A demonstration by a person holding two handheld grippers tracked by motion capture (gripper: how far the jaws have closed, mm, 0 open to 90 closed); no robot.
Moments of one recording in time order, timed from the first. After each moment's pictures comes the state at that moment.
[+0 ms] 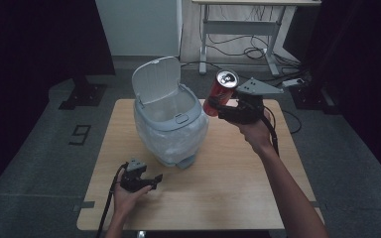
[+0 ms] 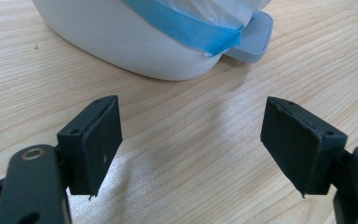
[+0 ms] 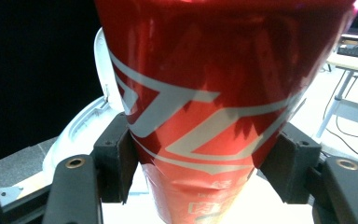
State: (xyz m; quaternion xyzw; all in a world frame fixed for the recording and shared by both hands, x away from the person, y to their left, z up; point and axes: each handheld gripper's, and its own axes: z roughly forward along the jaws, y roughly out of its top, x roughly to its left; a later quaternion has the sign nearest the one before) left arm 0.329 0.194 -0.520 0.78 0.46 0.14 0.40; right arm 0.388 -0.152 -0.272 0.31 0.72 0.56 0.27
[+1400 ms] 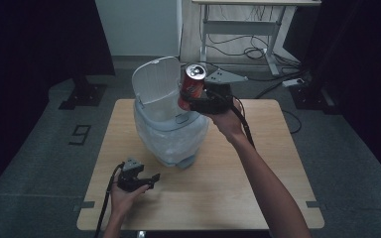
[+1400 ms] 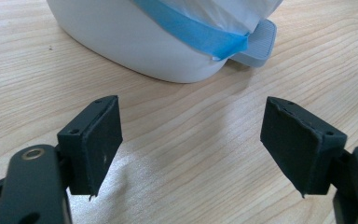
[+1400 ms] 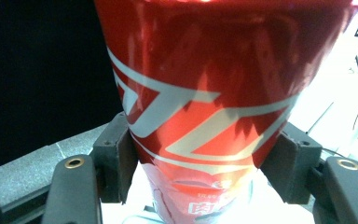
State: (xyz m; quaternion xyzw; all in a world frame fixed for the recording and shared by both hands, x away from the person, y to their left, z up) left arm 0.328 0.202 -0.518 0.77 0.47 0.14 0.41; right arm 0.418 -0.086 -0.269 0.29 0.73 0.57 0.25
